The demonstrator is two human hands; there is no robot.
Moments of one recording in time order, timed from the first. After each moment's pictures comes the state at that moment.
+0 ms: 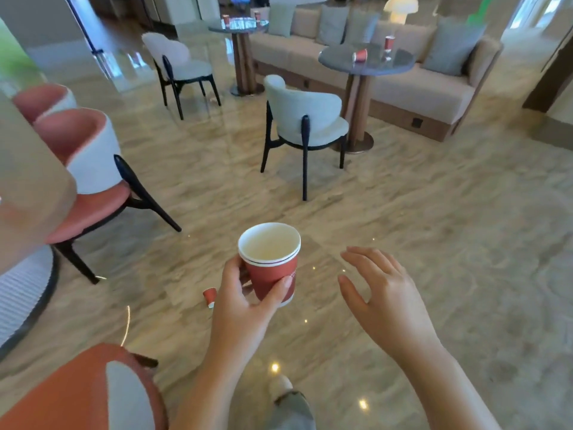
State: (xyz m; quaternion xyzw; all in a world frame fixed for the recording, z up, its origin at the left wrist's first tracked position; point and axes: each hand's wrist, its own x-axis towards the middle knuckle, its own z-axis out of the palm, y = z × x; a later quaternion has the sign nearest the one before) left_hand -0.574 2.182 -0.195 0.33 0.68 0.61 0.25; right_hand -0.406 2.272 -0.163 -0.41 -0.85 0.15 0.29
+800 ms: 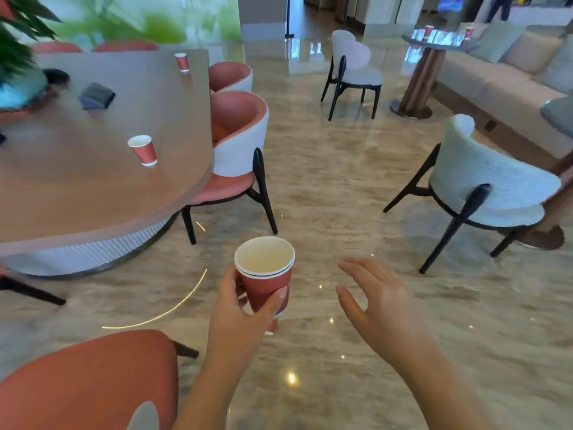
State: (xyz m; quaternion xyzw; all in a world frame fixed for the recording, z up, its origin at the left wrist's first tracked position) left_hand -0.831 2.276 -0.219 0.07 0.75 0.66 0.08; right_hand -0.745 2.452 -0.172 -0.13 -0.95 0.21 0.18
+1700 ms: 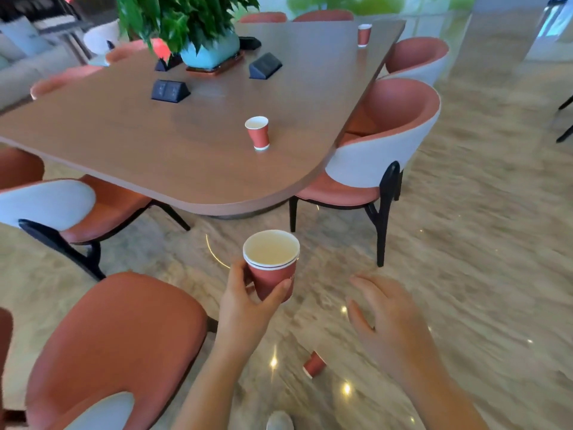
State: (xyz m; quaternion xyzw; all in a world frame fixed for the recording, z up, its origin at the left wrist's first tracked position) left_hand -1.015 2.379 -0.289 -0.18 0.80 0.55 -0.13; right_hand -1.033 2.581 -0.272 0.15 -0.94 0.31 0.08
